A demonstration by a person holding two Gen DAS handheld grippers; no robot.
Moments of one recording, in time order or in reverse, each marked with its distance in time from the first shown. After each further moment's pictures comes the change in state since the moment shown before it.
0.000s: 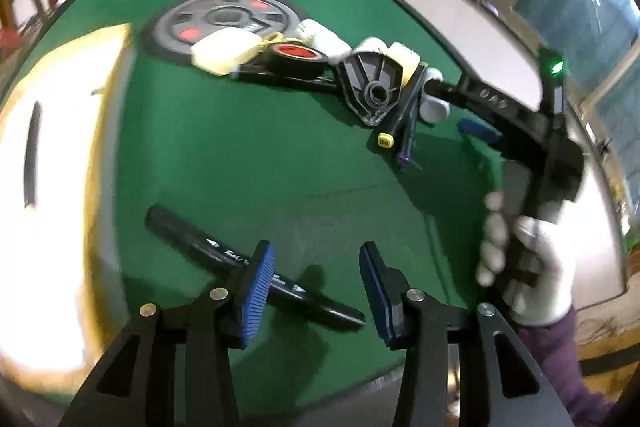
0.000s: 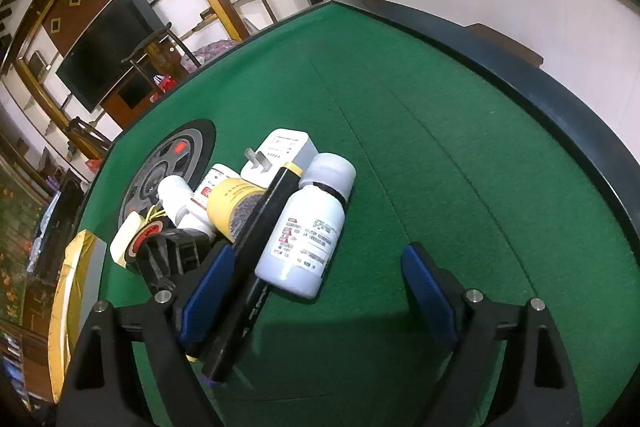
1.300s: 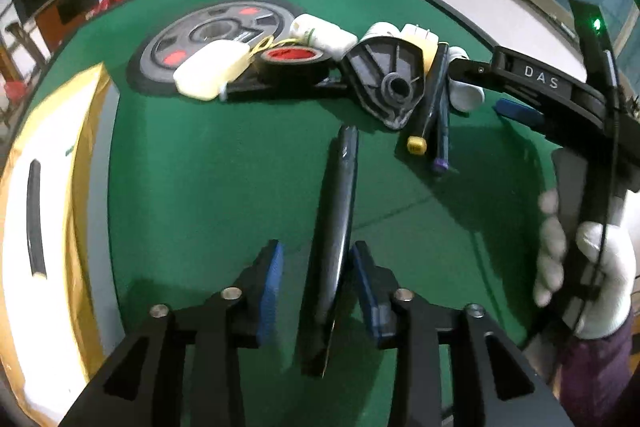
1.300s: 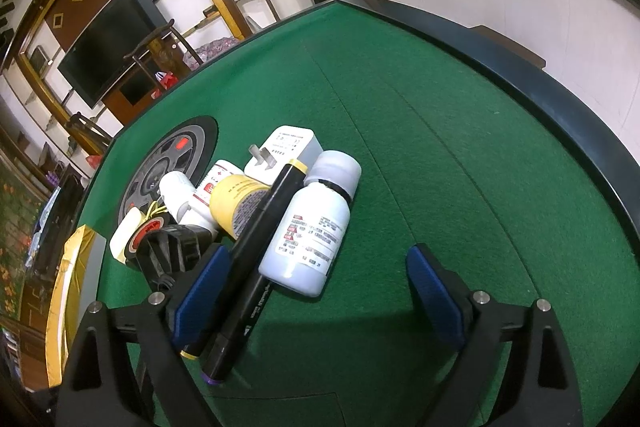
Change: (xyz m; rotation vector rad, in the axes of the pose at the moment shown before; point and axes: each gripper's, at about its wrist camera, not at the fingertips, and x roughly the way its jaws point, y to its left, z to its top) left arm 0.053 -0.018 0.023 0.178 0.003 0.176; right arm -0.003 0.001 0.003 -0.020 0.004 -0.003
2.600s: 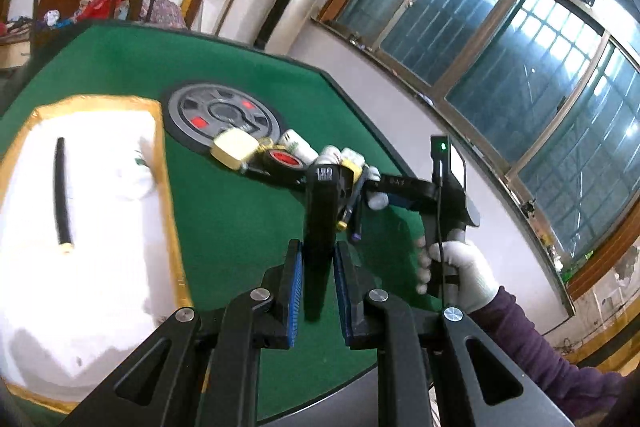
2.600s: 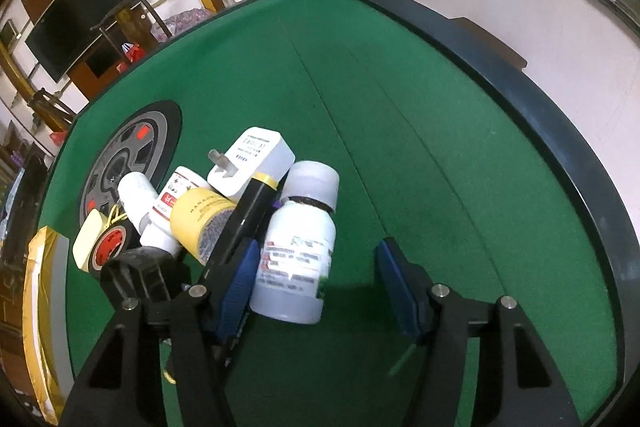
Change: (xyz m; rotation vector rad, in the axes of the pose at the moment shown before) left arm -0.124 0.098 -0.048 -0.222 -0.352 -0.410; right arm 0.026 0.014 0.030 -0.036 0.102 -0.150
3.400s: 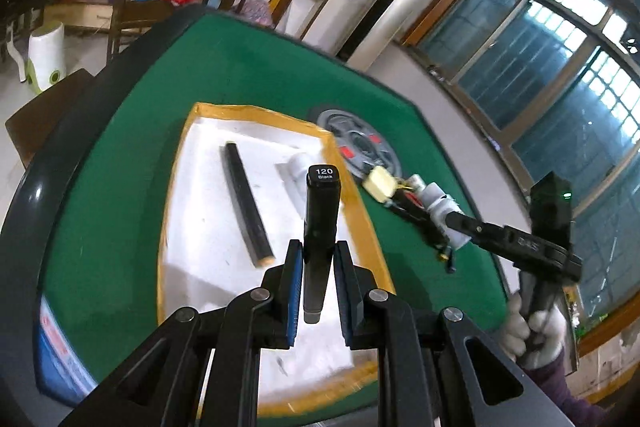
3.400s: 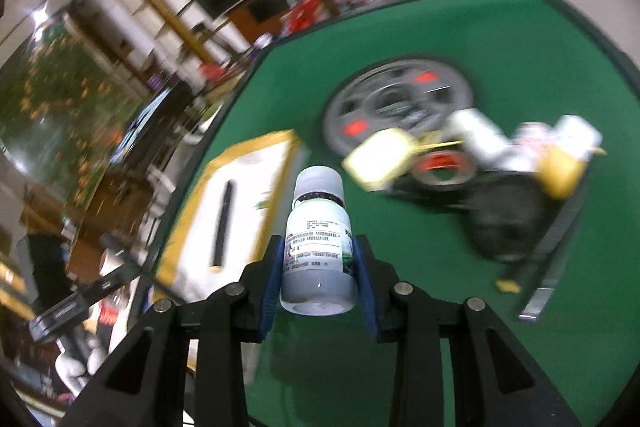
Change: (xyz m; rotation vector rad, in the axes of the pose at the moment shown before) left arm -0.064 0.132 0.026 -0.199 -0.013 0.194; right arm -0.069 0.196 -0.058 -0.294 0.117 0.522
